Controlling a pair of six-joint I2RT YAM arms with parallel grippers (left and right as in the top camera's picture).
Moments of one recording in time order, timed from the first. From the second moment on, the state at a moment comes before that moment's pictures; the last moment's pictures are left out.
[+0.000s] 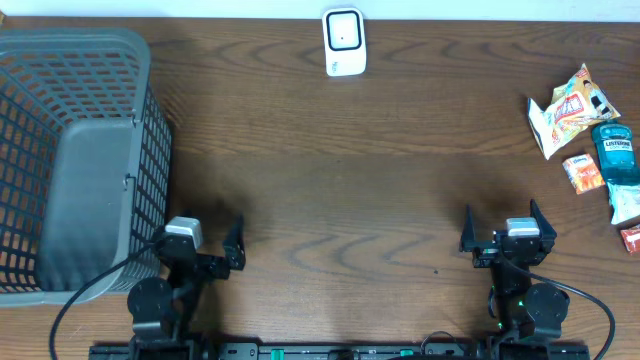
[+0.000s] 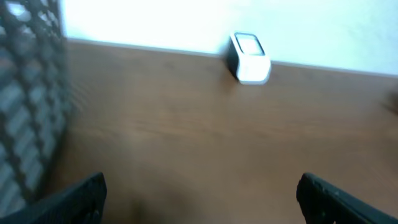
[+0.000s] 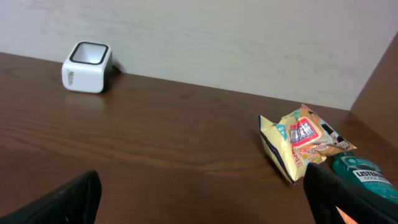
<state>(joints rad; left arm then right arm) 0.05 0.01 0.09 -0.26 0.27 -0.15 -0.09 0.01 0.01 -0.06 -0.09 -0.17</state>
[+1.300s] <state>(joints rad) -0.03 0.01 0.02 -0.12 0.00 -0.09 -0.09 0.01 0.01 -0.06 -0.09 -0.17</state>
